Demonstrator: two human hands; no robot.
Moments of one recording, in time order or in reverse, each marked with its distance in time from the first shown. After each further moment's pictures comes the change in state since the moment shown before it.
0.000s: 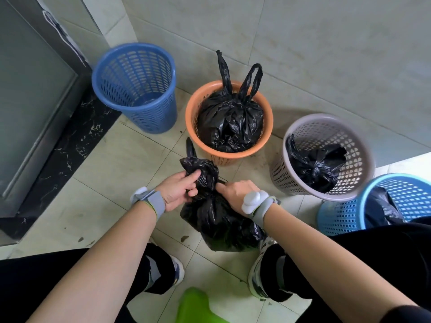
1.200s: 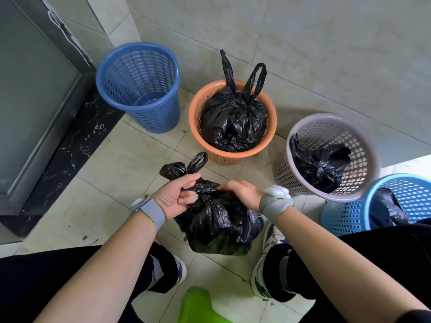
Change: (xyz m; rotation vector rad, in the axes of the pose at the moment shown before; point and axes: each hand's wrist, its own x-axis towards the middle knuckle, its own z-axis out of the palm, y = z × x) left_hand -0.018 -0.007 -0.006 -0.360 -0.069 0.013; right_hand -0.008 0.001 -0.011 1.084 -0.114 0.291
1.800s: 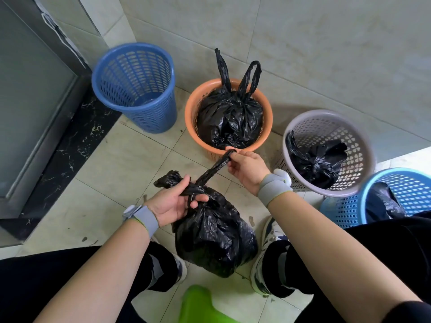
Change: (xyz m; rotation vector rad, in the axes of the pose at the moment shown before) left_hand -0.010 -0.008 -0.003 0.129 -0.067 -0.122; right_hand 0.011 -0.031 -0.019 0.978 0.234 -0.119
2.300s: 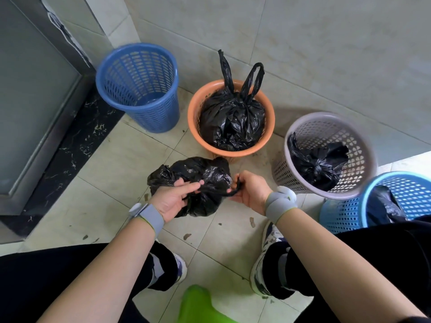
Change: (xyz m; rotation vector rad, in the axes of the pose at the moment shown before) left_hand 0.001 -0.003 0.003 -0.019 0.212 0.201; right_hand -0.019 0.026 -0.014 -0.133 0.017 0.278
